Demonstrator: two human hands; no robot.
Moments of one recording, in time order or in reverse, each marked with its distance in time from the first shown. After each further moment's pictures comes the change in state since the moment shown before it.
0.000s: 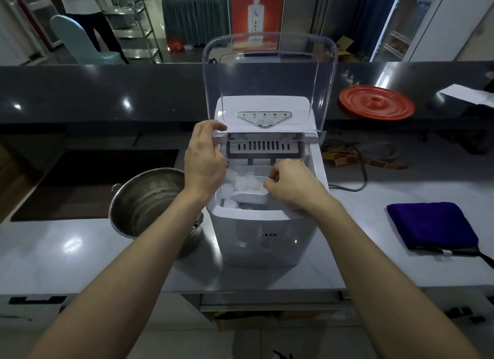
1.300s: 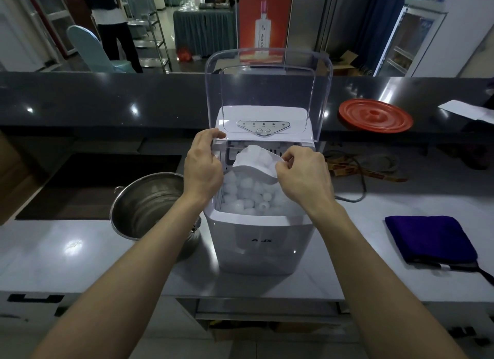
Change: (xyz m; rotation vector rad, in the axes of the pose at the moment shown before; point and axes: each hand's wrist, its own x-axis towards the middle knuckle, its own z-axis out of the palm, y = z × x) left_hand -0.002 -0.005 0.002 -0.073 0.019 -0.043; right_hand -0.015 -0.006 -0.032 0.202 0.382 0.031
